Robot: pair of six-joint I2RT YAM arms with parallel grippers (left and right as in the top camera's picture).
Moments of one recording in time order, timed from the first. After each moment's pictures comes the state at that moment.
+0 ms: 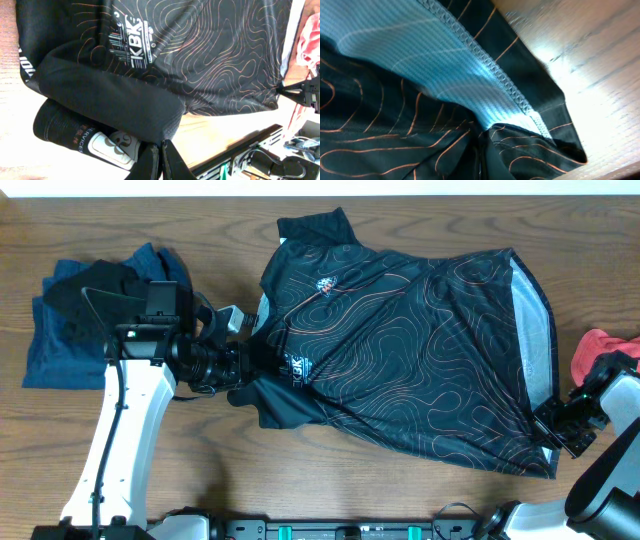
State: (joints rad) left arm -0.02 1.39 1.14 -1.12 0.57 -0.10; right arm -0.59 1.64 0.85 -0.94 -0.04 0.31
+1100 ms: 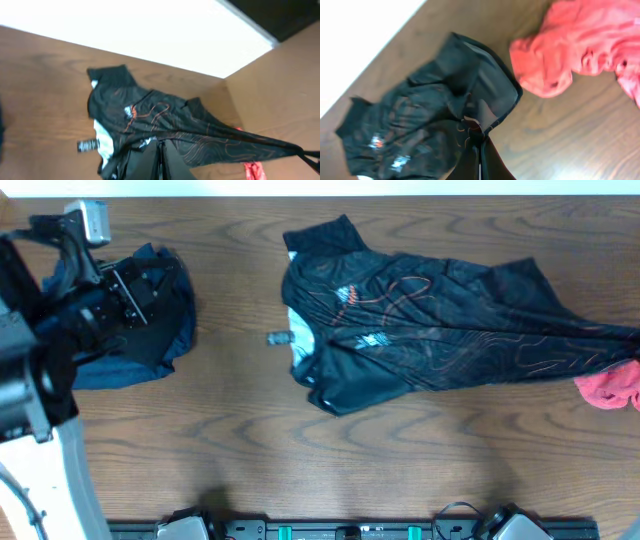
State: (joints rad) left arm 0.29 1.25 1.73 -1.09 0.83 -0.23; right arm -0.70 1.23 1.60 -1.27 -0.26 0.23
